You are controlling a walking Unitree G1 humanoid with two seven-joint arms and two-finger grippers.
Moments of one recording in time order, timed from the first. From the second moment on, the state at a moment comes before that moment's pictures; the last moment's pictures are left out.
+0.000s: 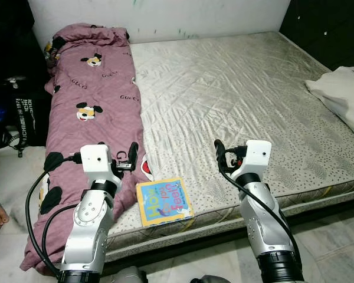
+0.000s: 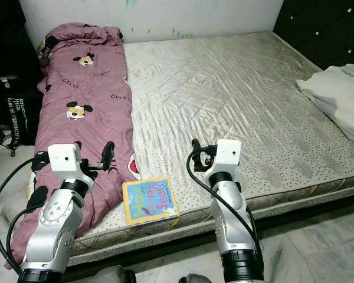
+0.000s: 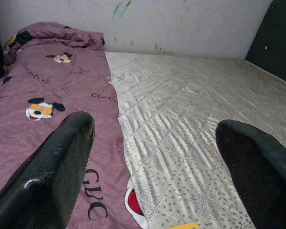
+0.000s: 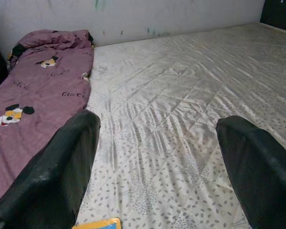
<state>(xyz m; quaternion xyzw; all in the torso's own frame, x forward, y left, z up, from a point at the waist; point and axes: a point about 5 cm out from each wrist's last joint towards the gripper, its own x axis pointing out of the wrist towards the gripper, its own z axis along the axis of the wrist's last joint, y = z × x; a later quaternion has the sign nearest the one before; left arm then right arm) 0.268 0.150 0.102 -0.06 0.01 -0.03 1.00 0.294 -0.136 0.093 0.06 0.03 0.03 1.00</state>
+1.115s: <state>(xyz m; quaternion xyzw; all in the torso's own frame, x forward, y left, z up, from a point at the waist) 0.272 0.149 0.106 -0.07 0.00 -0.03 1.00 0.297 -0.135 0.097 0.06 0.02 0.04 1.00</state>
